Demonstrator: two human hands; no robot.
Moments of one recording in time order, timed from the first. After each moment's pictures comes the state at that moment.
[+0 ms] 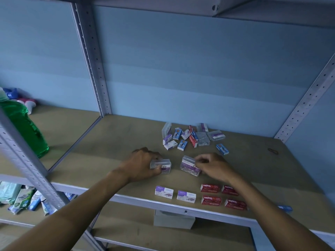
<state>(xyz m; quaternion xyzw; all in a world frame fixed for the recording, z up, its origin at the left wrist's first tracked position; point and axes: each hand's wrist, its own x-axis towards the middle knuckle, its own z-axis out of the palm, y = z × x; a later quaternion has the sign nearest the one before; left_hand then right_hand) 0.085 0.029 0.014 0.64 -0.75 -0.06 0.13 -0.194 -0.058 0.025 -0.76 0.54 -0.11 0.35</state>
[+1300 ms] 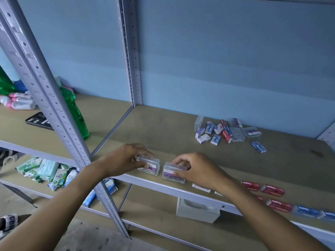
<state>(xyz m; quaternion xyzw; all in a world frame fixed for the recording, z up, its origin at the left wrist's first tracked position) 0.217 0.117 0.026 0.58 -0.76 -0.19 0.20 -0.058 0.037 0.044 -0.85 0.38 -0.08 0.35</state>
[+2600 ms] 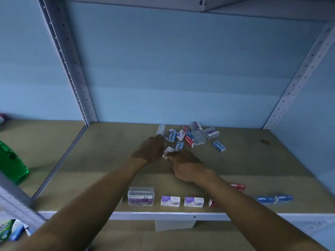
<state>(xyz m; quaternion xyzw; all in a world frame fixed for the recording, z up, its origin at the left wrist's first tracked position) 0.088 -0.085 0.006 0.63 -0.77 -0.11 0.04 -0.096 -0.040 0.032 -0.87 0.47 0.00 0.15</state>
